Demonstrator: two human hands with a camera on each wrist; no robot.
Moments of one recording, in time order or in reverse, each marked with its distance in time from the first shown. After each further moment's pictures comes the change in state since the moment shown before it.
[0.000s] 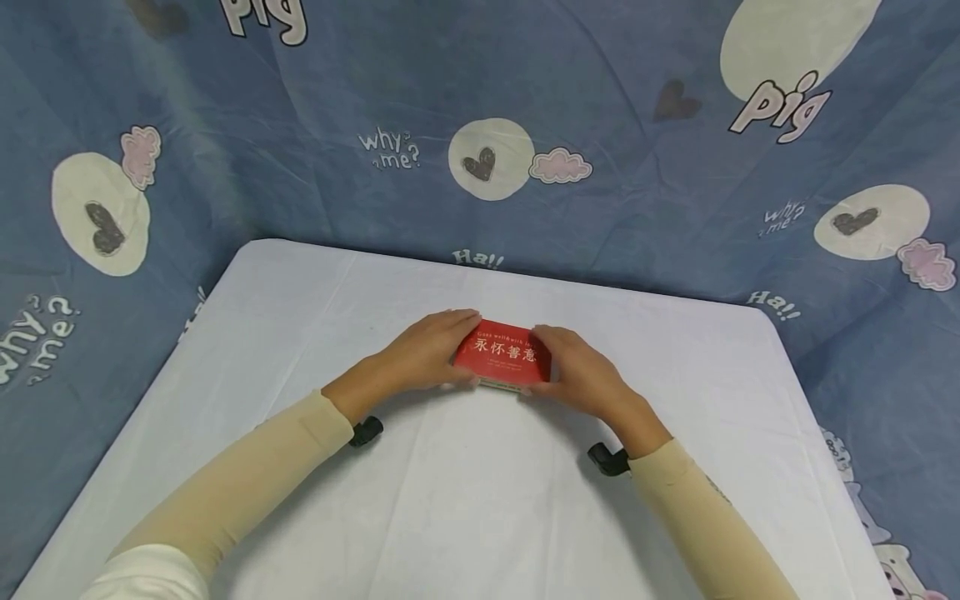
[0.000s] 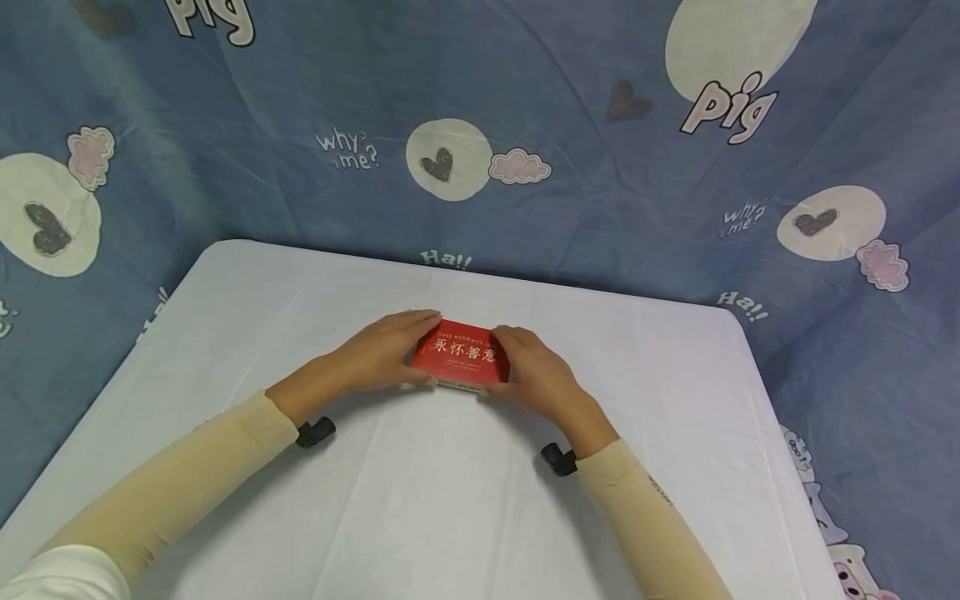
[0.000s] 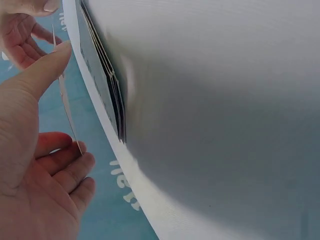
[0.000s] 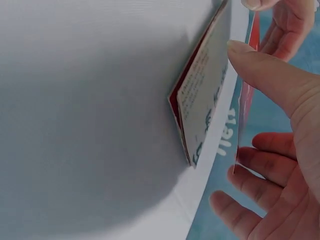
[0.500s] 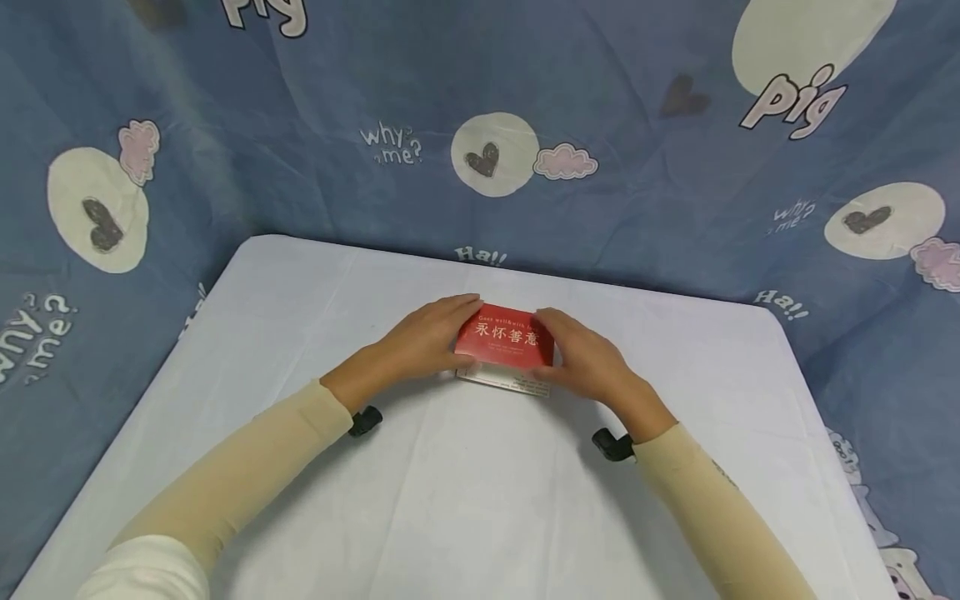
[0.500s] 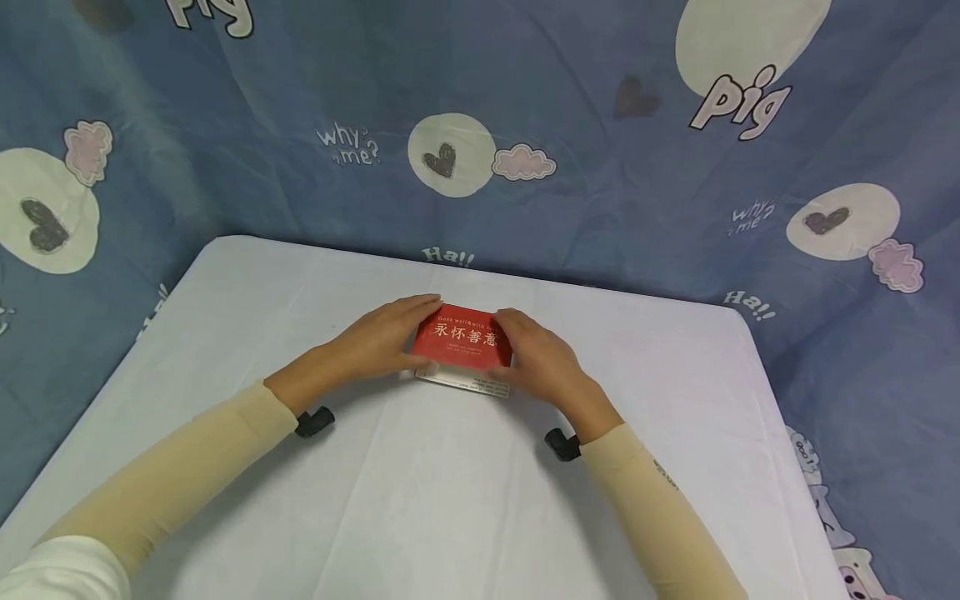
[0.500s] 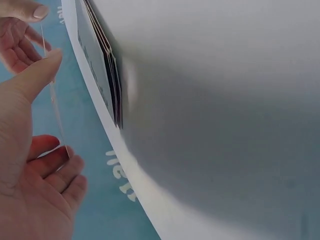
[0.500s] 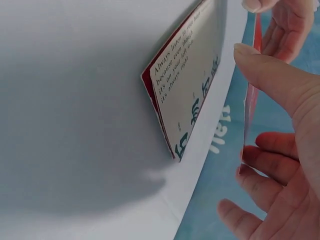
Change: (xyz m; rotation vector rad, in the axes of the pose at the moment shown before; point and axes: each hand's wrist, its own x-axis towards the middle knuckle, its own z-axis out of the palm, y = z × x) left_hand 0.007 -0.011 -0.006 -0.036 0.051 -0.006; right_hand 0.015 0.000 -0.014 -0.014 -0.003 -0.007
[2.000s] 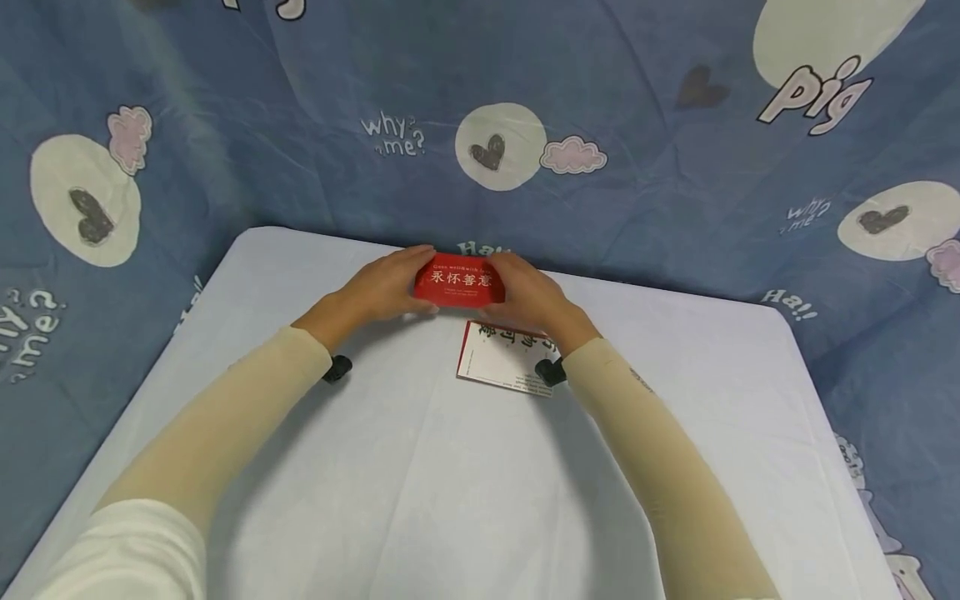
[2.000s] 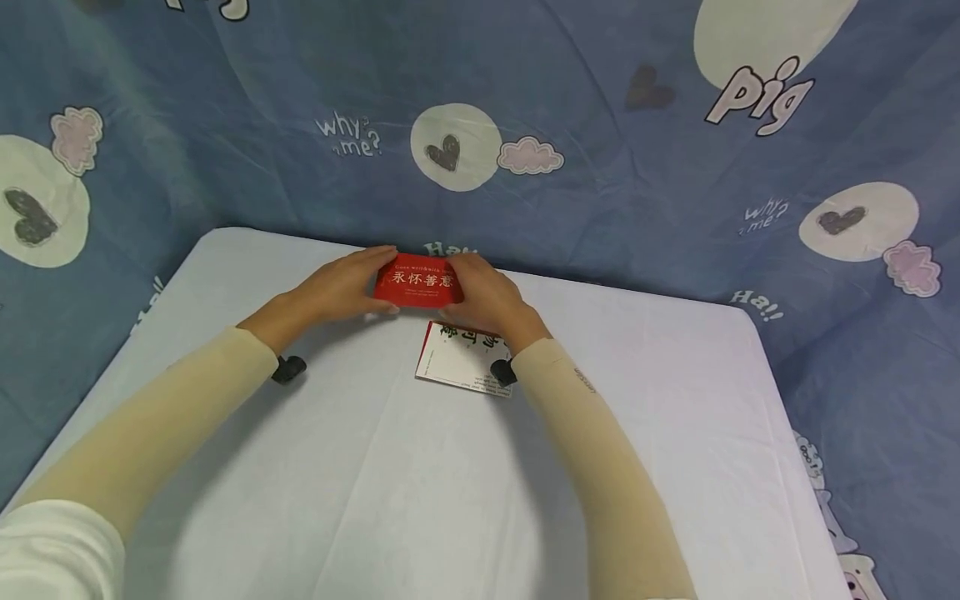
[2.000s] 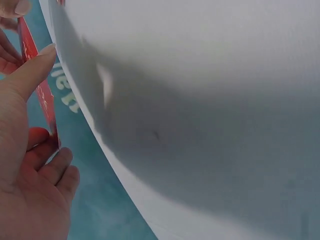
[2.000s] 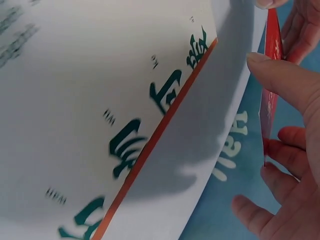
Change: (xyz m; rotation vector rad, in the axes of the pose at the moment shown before) left_hand 0.023 -0.081 -0.041 0.000 -0.040 -0.190; right_hand 0.117 -0.025 -0.001 0.024 -0.046 0.013
